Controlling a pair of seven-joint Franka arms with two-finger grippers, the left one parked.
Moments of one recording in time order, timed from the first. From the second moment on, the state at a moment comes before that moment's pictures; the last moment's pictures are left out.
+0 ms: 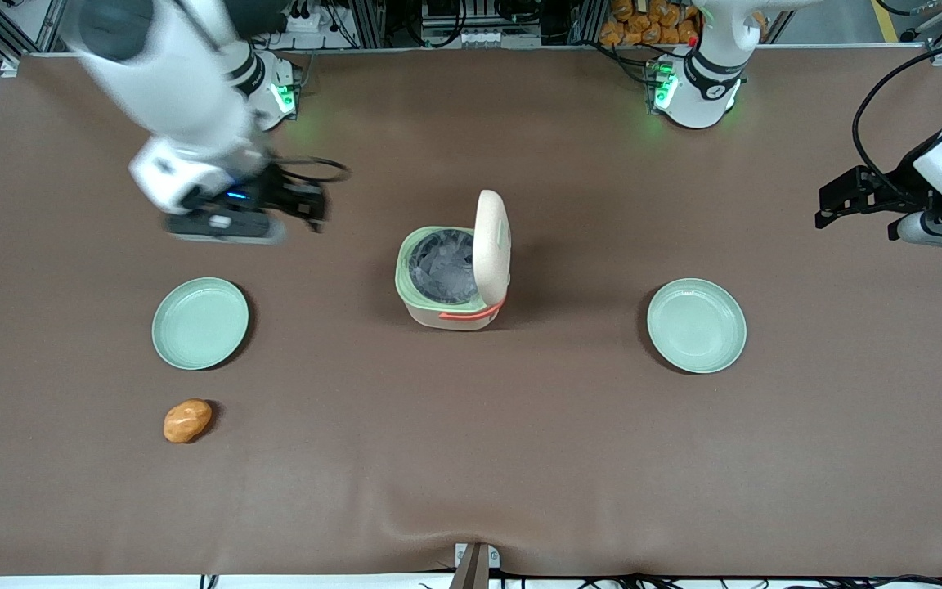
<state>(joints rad) 0.37 0.06 0.01 -1.58 0.04 1.62 0.43</state>
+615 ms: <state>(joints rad) 0.14 -0.02 -0.13 -1.53 0.03 1.48 0.00</state>
